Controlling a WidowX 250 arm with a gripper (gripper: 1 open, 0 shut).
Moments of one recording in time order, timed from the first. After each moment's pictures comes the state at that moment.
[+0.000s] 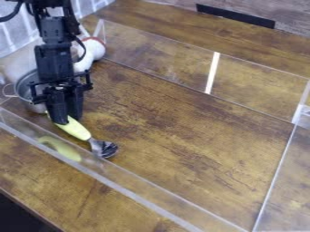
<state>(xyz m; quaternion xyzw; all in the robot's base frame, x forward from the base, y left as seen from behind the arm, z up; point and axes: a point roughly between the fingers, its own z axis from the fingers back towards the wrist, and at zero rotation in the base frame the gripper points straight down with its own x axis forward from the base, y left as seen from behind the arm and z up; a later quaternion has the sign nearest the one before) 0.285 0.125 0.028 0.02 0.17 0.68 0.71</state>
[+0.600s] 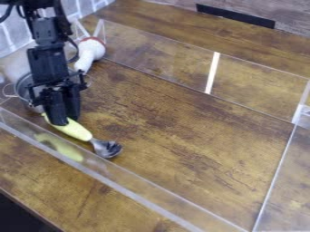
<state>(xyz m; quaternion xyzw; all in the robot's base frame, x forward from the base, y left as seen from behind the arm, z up) 0.276 0.120 0.032 0.00 0.22 0.74 0.64</state>
